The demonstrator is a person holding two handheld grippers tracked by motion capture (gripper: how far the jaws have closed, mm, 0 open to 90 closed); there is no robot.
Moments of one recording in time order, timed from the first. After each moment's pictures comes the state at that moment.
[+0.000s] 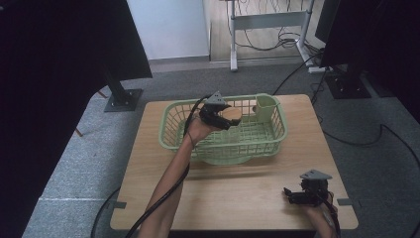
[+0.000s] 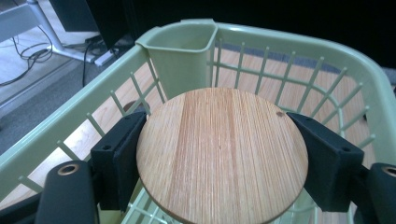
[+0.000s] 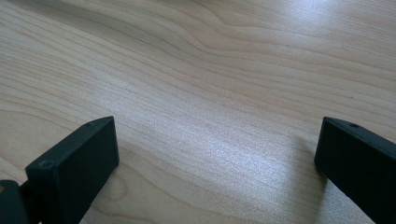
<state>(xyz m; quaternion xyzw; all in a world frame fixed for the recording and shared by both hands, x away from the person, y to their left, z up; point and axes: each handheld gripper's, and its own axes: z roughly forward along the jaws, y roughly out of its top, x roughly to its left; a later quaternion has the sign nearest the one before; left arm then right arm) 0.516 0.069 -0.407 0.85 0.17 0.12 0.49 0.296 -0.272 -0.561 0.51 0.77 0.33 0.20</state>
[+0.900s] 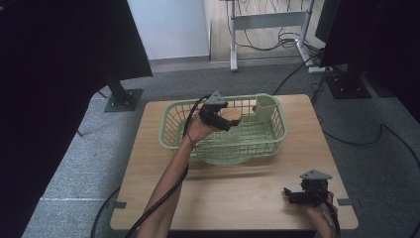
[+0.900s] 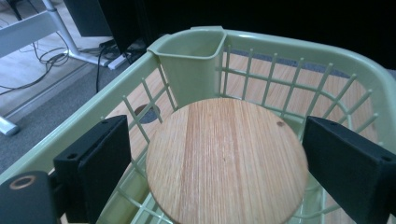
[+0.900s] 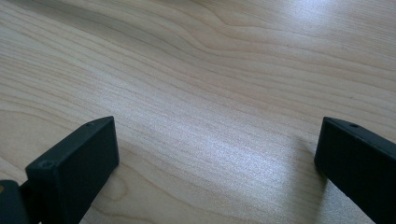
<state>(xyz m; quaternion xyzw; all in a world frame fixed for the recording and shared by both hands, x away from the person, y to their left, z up) 0.508 0.070 -0.401 0.84 0.17 0.14 0.49 0.296 -0.272 -0.561 0.51 0.77 0.33 0.20</state>
